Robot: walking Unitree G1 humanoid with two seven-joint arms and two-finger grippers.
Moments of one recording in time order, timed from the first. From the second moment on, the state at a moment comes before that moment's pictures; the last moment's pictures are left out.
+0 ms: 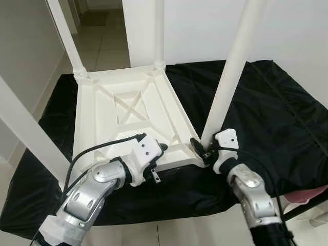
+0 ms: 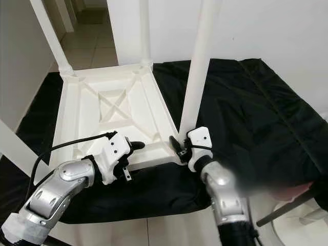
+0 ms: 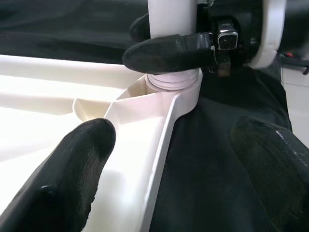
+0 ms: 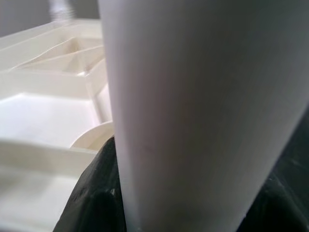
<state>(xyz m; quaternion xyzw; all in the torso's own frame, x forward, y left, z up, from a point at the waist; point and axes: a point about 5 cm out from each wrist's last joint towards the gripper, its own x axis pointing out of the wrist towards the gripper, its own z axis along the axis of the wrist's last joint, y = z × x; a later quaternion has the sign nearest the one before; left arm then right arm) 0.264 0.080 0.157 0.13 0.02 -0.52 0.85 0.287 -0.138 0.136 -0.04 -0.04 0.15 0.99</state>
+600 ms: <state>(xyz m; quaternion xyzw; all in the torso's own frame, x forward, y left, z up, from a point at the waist) 0.261 0.081 0.153 0.13 0.02 -0.52 0.85 0.280 -0.121 0.140 0.02 -0.06 0.06 1.00</state>
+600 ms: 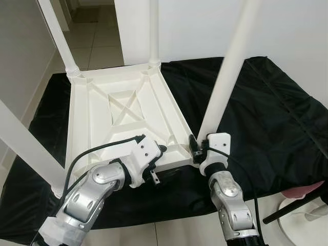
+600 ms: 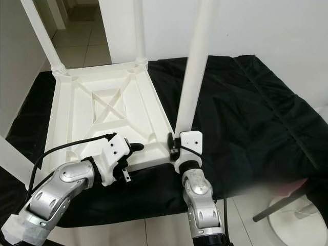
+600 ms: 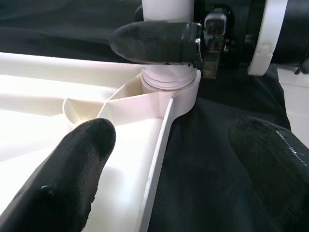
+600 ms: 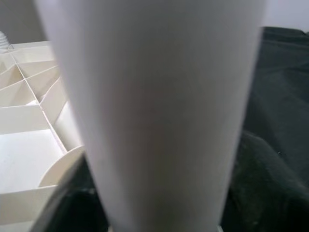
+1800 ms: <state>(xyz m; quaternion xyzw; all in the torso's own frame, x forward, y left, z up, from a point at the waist) 0.272 0.144 0.172 0.13 0.00 -0.40 0.91 0.200 -0.143 0.137 -0.02 -0.07 0.17 0.98</state>
